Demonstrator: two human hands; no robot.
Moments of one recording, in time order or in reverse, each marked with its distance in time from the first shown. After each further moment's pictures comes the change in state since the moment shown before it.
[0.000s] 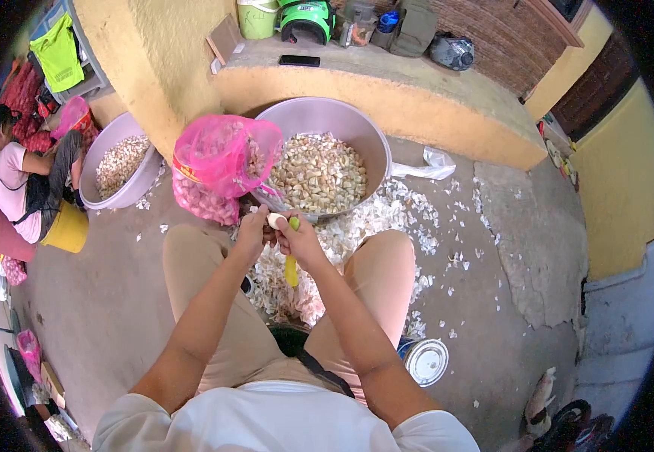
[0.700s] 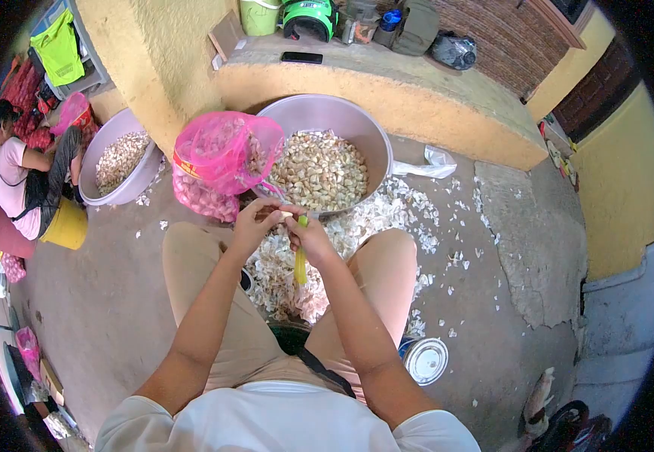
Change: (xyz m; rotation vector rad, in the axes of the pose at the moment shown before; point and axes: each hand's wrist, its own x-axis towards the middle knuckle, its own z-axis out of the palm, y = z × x) left_hand -0.005 0.014 0.000 0.526 -0.018 0.457; right_hand 0.003 -0.003 -0.015 -0.037 -0.058 0.044
